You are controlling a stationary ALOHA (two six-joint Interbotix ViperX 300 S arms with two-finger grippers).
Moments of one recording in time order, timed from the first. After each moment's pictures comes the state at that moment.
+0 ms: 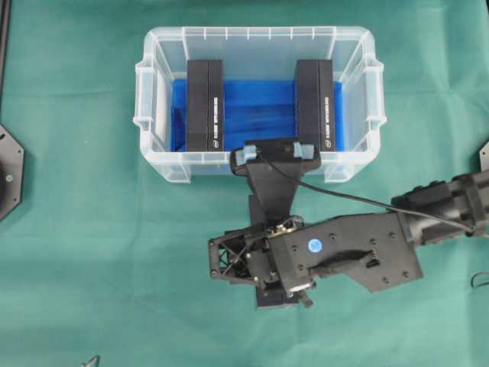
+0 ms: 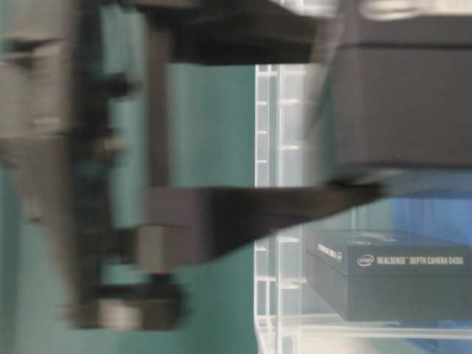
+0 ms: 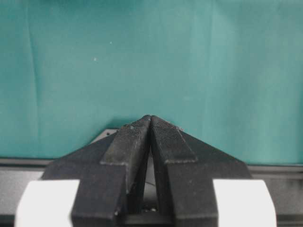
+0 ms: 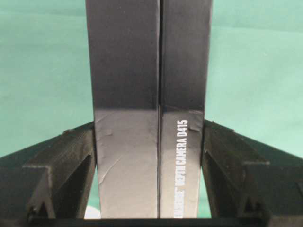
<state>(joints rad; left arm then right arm) -0.10 -0.78 0.46 0.04 1.50 -0.15 0.29 0.34 -0.25 -0.09 1.41 1.98</state>
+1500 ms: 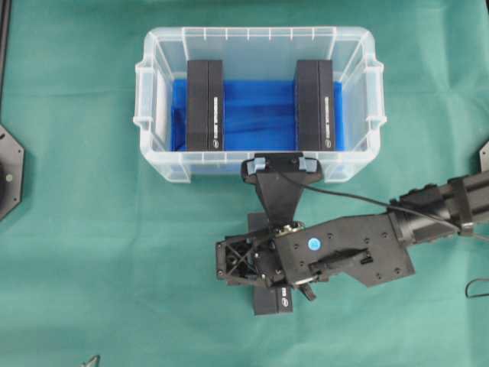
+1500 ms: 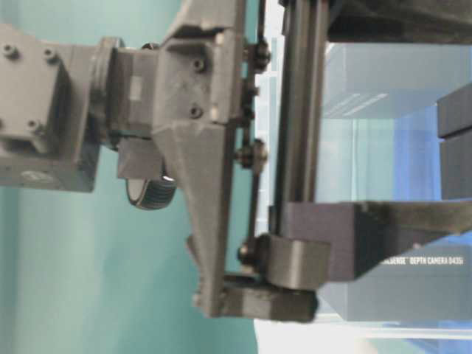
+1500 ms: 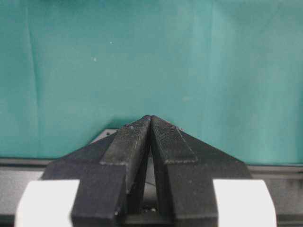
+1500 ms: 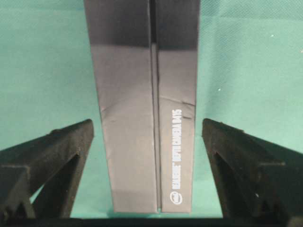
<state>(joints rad) -0.10 -0.78 0.46 0.03 1.50 -0.15 0.29 0.34 -0.10 -0.05 1.21 2.01</state>
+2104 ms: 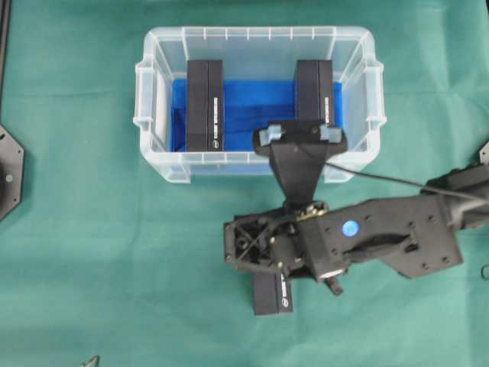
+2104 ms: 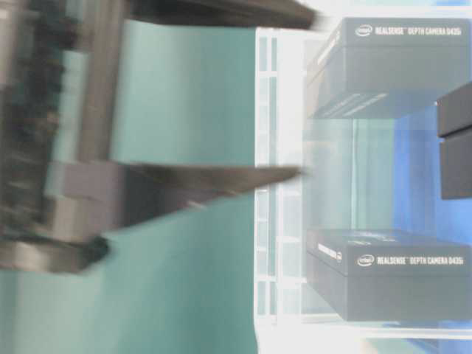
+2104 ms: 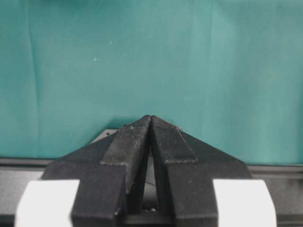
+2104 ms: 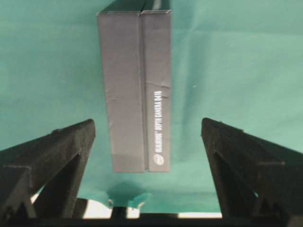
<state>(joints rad) -0.10 -0.78 0.46 0.03 1.50 -0.15 0.28 0.24 -0.24 -0.12 1.48 1.99</state>
